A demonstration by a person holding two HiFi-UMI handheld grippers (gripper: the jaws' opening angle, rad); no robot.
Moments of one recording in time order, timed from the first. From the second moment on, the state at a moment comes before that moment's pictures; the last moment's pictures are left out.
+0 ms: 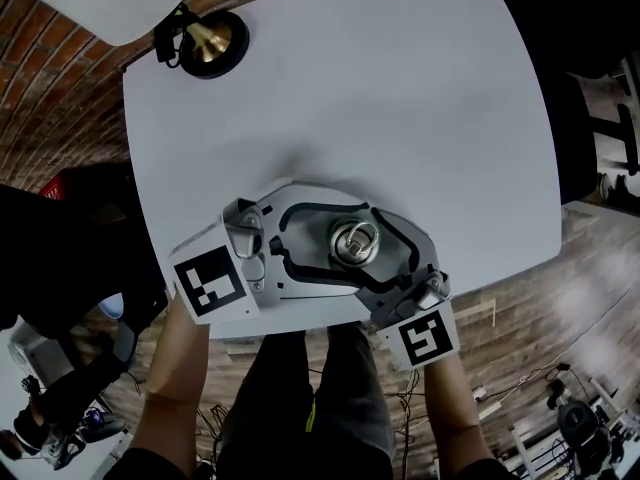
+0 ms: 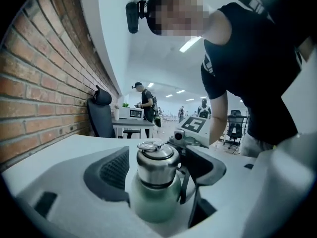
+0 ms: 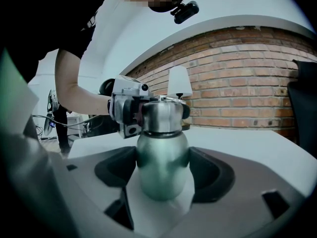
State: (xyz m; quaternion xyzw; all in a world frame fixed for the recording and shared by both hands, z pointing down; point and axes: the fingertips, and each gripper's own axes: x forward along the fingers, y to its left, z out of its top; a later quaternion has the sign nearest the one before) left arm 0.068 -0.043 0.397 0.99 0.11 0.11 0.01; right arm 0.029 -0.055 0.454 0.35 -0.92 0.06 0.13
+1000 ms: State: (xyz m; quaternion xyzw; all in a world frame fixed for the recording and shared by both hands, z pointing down) left arm 0.063 -0.060 0.396 0.96 -0.25 0.10 0.01; right arm 0.029 -0.054 0.454 0.40 -0.91 0.06 0.11
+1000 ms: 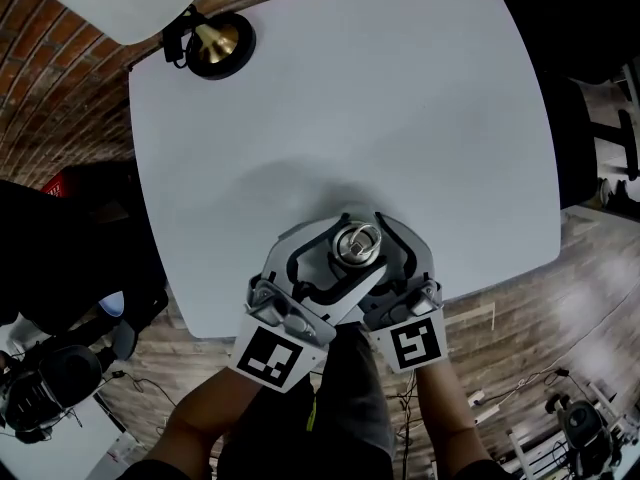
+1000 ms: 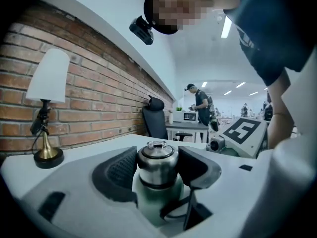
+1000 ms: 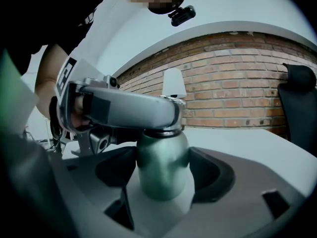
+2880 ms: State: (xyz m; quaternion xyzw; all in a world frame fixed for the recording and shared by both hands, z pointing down) left arm 0.058 -0.067 0.401 0.94 -0.33 0.11 0.02; right arm 0.027 -0.053 0.457 0.39 -0.91 0.06 0.11
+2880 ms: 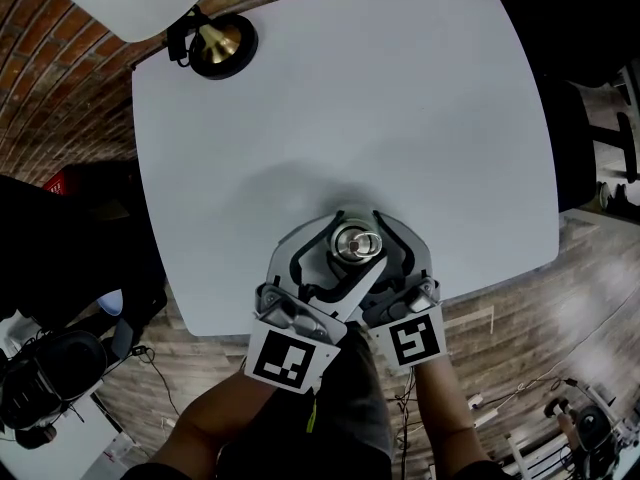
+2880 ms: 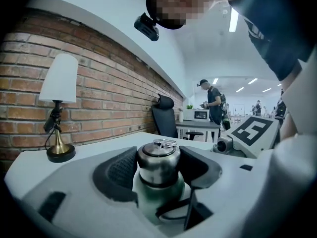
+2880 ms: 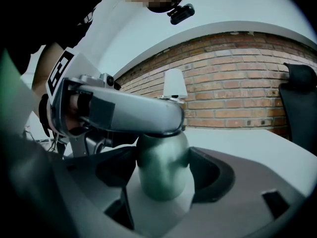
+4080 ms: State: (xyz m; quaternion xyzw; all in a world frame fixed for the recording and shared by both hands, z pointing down) left arm 0.069 -0.050 0.401 1.00 0.00 0.06 0.01; right arm 0.029 -0.051 0.460 0.40 -0.91 0.08 0.12
